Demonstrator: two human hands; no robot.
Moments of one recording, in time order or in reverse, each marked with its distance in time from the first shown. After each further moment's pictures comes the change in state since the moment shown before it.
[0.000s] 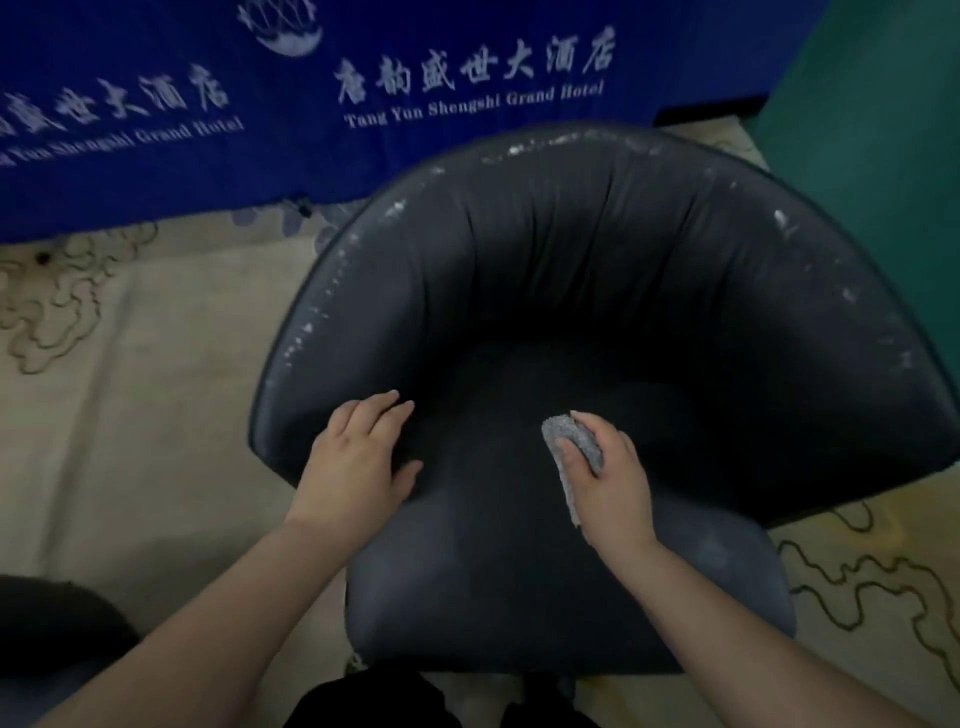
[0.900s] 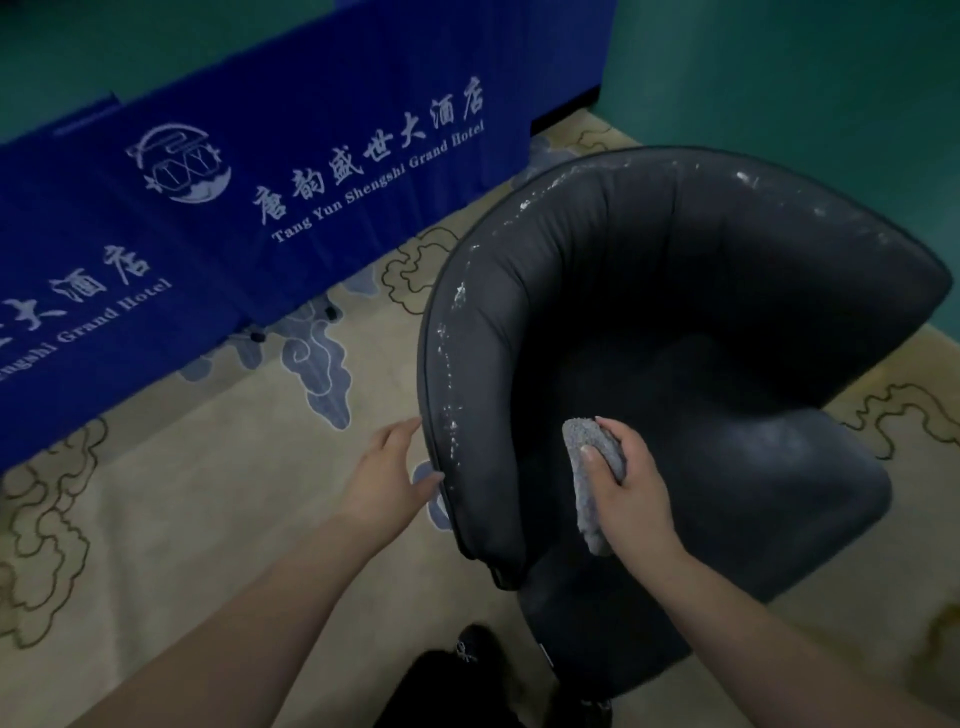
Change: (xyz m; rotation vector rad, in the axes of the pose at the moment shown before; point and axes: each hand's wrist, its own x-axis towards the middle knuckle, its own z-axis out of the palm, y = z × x) left_hand 0.109 -0.217 -0.074 -0.318 -0.295 0.188; right_hand -0.053 -0.170 0.178 0.277 0.393 0.223
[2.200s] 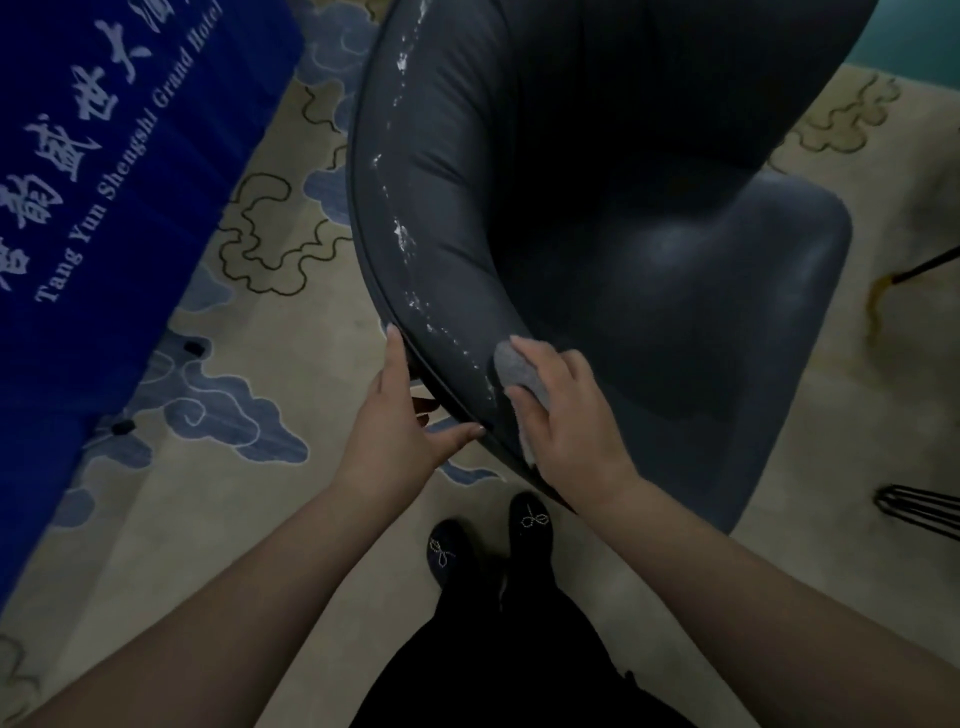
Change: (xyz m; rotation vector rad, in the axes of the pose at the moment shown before) left_hand 0.147 -0.045 -0.028 -0.085 -0.424 0.339; right_hand 0.037 -0.023 0.180 -0.307 0.304 -0.057
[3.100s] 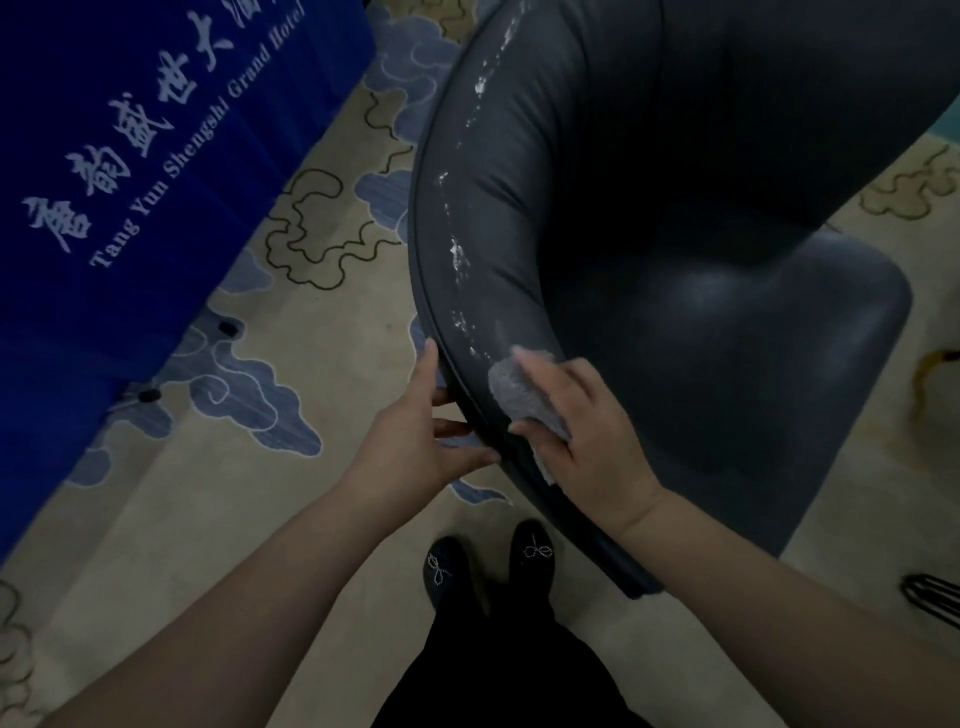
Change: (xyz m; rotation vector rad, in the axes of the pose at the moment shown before) left_hand 0.004 -0.002 -0.015 -0.272 -0.098 -0.101; right_hand 0.031 0.007 0.005 0.034 -0.085 -0.373
